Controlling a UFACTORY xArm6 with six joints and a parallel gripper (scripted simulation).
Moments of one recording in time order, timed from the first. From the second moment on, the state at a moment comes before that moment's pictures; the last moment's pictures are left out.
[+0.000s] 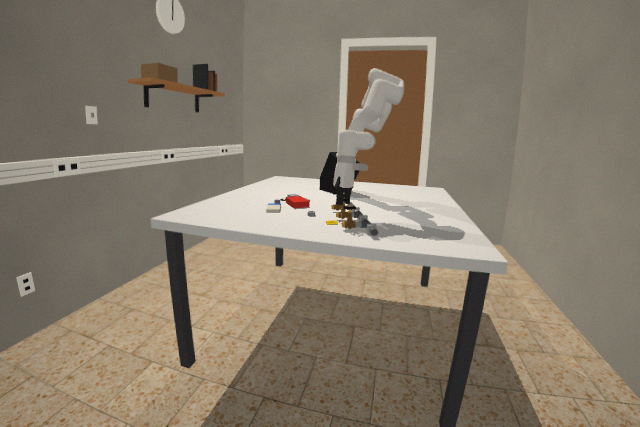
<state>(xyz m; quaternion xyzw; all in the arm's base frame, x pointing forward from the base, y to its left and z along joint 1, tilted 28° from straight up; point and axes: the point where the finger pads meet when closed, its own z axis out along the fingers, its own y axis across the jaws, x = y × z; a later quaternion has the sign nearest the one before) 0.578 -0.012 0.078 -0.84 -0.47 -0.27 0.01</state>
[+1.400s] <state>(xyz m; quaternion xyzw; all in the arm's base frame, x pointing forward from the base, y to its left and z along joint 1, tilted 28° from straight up) 0.578 -0.012 0.077 -0.77 -0.56 -0.32 -0.02</state>
